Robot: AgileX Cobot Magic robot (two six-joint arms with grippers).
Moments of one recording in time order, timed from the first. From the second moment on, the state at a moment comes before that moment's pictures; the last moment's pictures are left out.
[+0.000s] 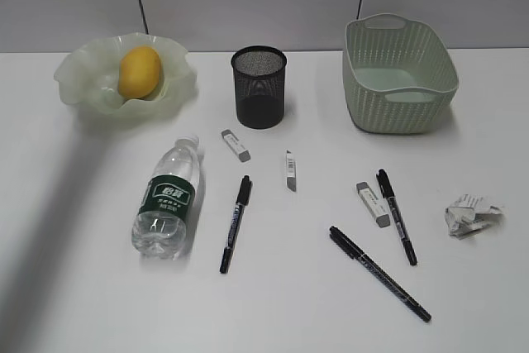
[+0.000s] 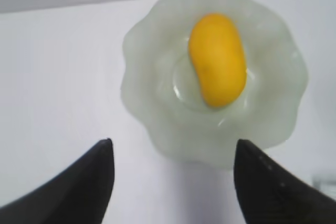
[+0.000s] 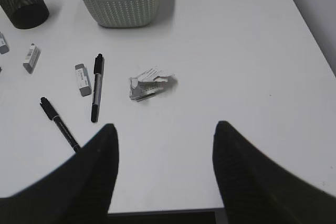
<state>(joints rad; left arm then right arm) -0.06 1.97 -1.95 -0.04 1.09 0.06 0.02 -0.01 -0.50 0.02 1.04 0.04</state>
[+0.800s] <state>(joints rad) -0.06 1.59 -1.74 0.05 1.22 0.03 0.02 -0.01 -0.50 0.02 1.04 0.04</state>
